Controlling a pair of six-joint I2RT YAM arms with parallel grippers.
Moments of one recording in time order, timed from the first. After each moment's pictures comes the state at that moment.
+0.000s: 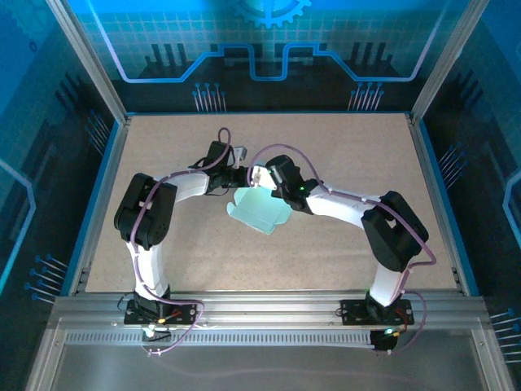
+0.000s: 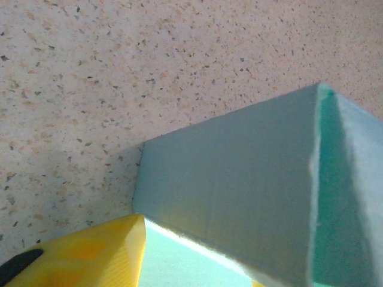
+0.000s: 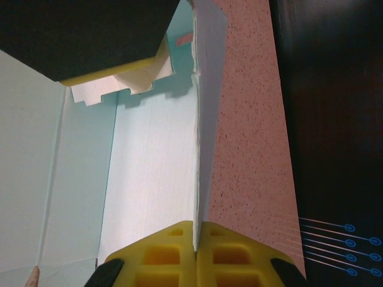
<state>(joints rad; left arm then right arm) -0.32 1.95 1.16 -0.02 0.40 -0.40 0.71 1.78 1.15 -0.10 0.44 -0.85</state>
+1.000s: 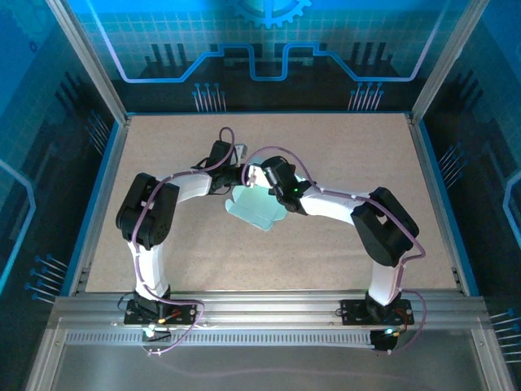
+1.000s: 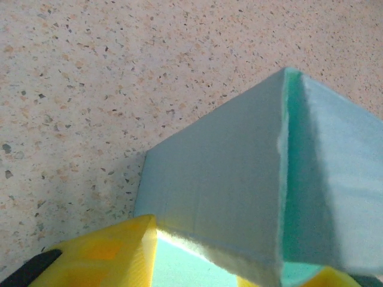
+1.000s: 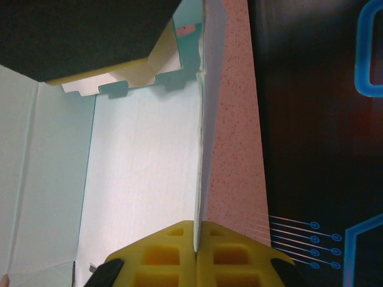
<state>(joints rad) -0.34 1.95 1.17 0.02 0.29 -0.41 0.73 1.85 1.15 0.04 0.55 -0.95</state>
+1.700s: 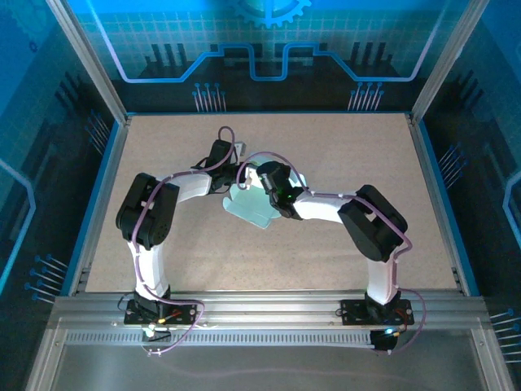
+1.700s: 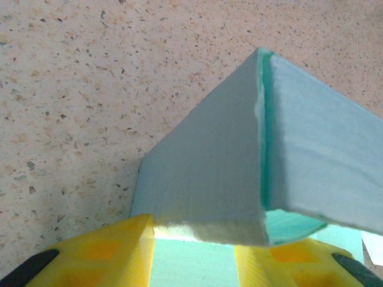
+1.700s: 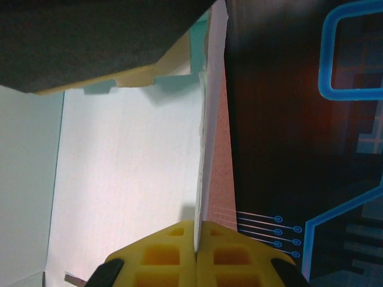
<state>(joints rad) -0.34 1.95 1.17 0.05 0.25 -0.40 0.75 1.93 1.14 0.23 0.67 -1.05</state>
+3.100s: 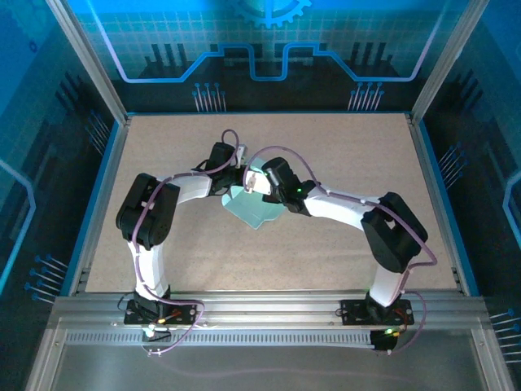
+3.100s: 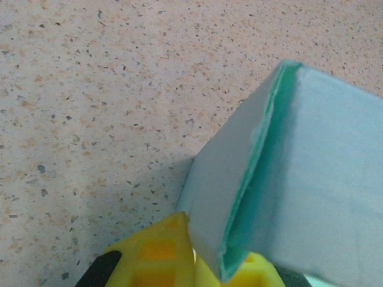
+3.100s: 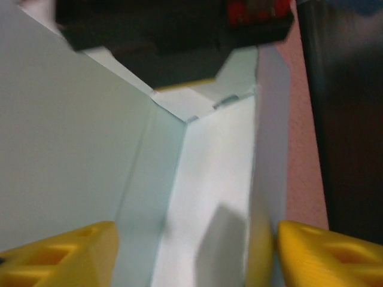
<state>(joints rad) -0.34 1.95 1.14 0.06 0.23 -0.29 0.74 1.76 1.15 -0.14 0.28 -0.79</state>
